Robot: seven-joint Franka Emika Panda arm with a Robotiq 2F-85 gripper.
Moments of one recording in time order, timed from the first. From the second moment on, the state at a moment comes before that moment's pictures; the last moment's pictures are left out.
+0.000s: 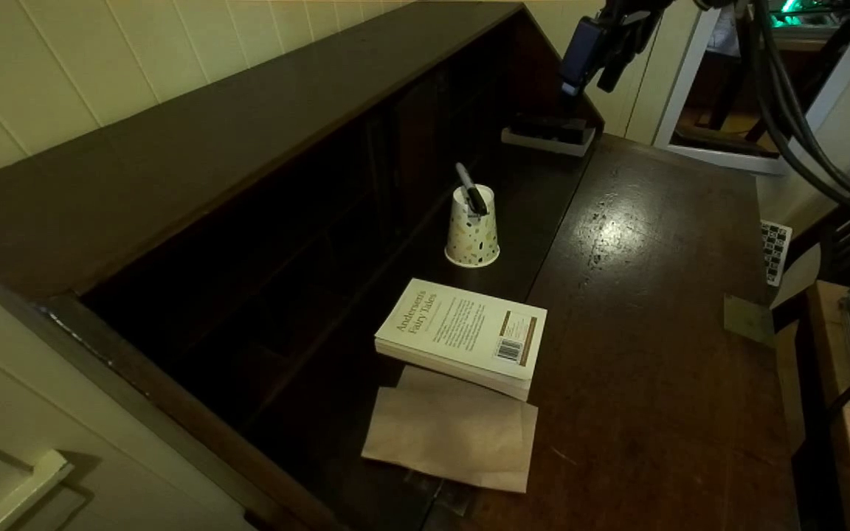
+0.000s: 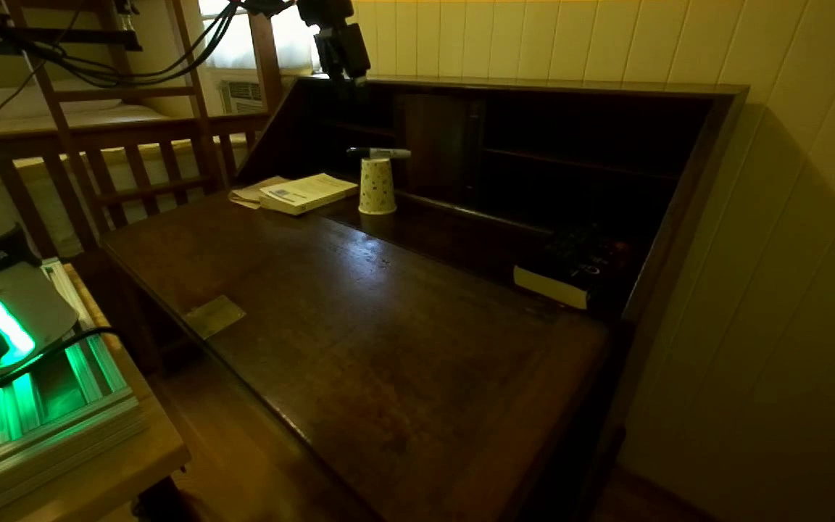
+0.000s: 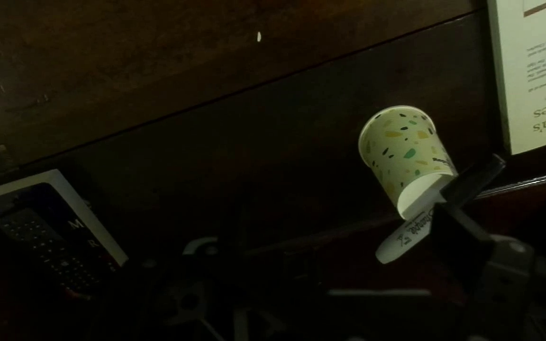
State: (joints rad) arm -0.15 -0.25 -0.08 -2.43 -0.10 2.45 0.15
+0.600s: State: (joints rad) arm -0.10 -0.10 -0.05 -2.40 -0.08 2.60 0.16
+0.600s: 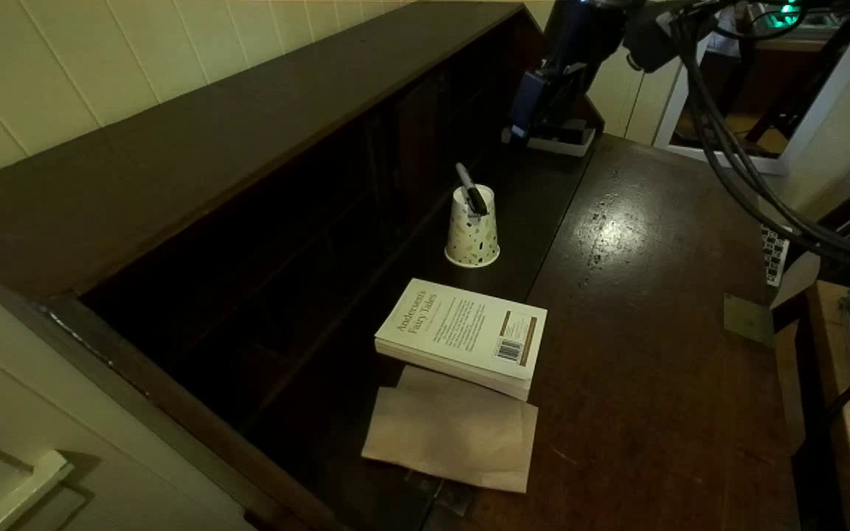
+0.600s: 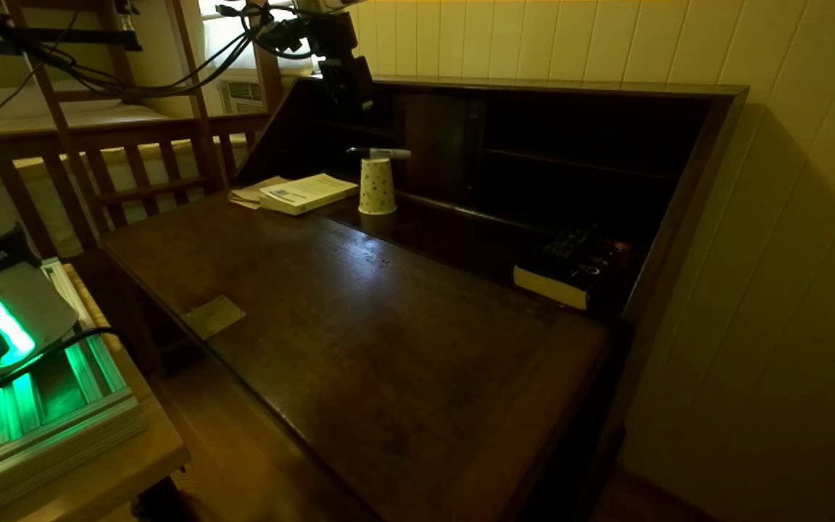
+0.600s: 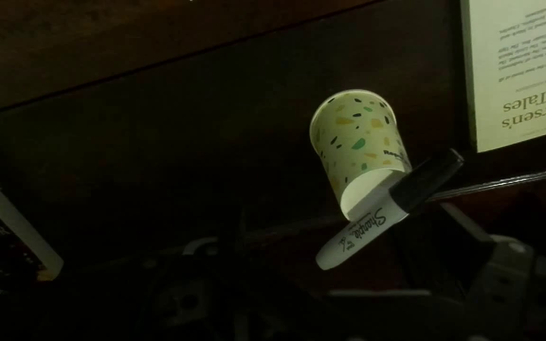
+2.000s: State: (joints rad) arm -0.03 0.16 -0.04 -2.23 0.00 2.64 0.17
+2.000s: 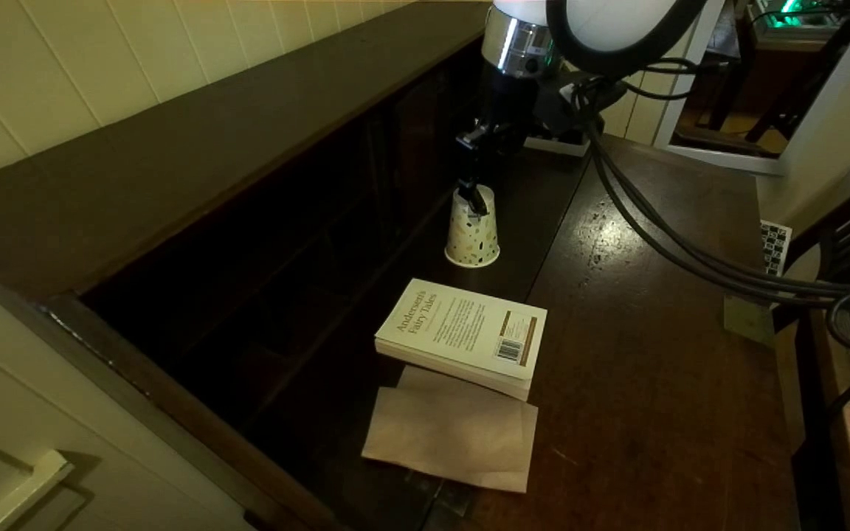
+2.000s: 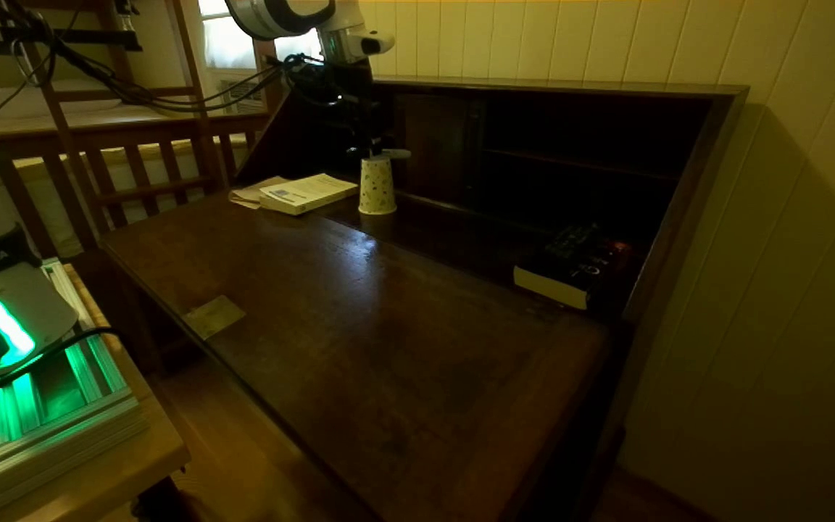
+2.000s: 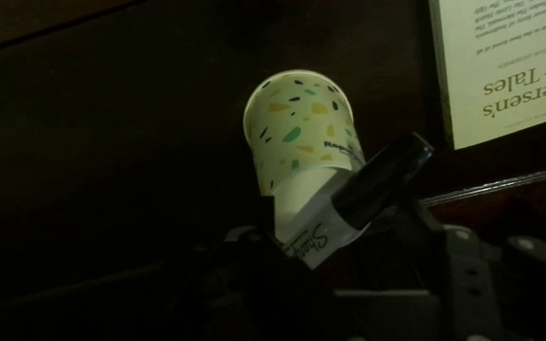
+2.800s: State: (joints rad) arm -0.02 0.18 -0.02 -2.21 0.00 2.64 0.17
